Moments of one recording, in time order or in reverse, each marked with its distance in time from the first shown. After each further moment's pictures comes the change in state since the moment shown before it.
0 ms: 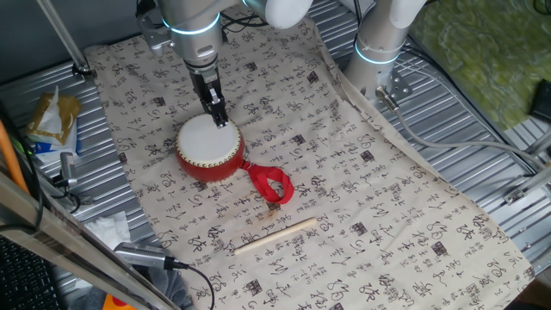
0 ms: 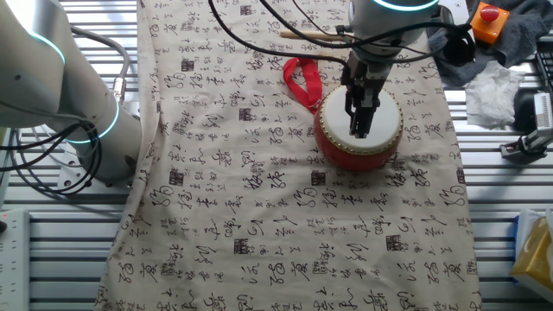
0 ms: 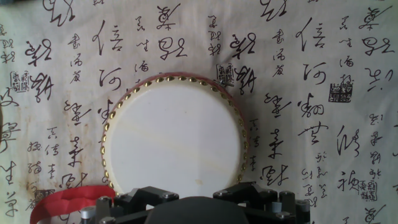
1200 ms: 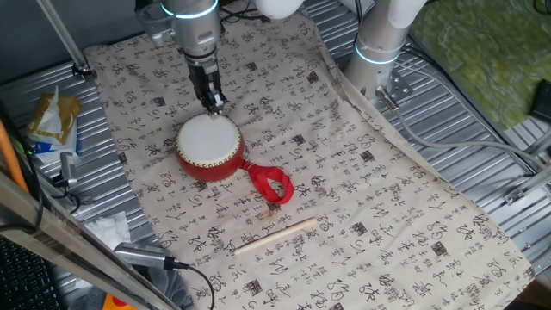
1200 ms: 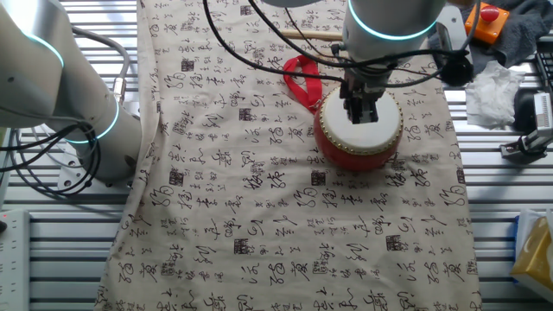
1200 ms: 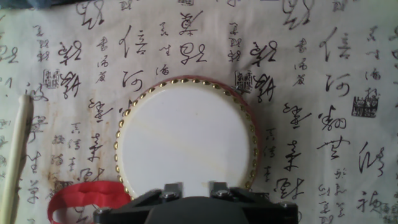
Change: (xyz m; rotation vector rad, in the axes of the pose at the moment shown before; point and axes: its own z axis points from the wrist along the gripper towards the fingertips) arm 0.000 0.000 0.000 -0.104 -0.041 -0.087
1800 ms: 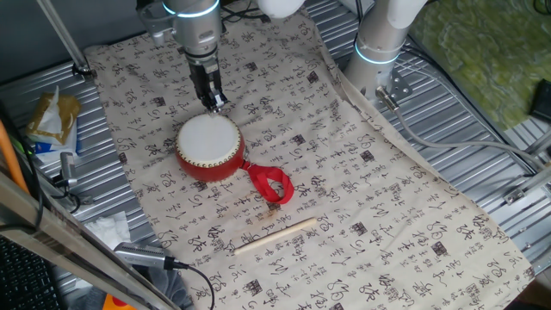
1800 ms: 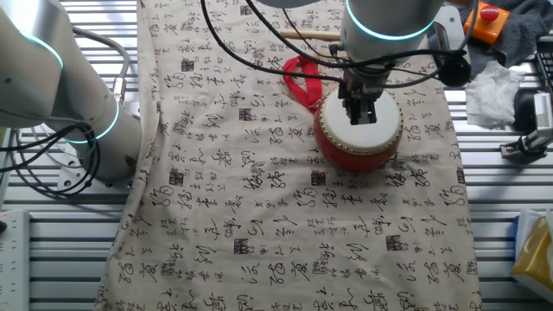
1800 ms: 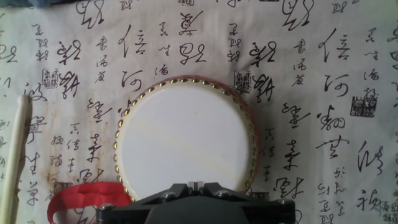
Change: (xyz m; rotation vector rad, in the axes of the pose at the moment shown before) arm 0.001 0.000 0.000 -0.001 -0.006 0.036
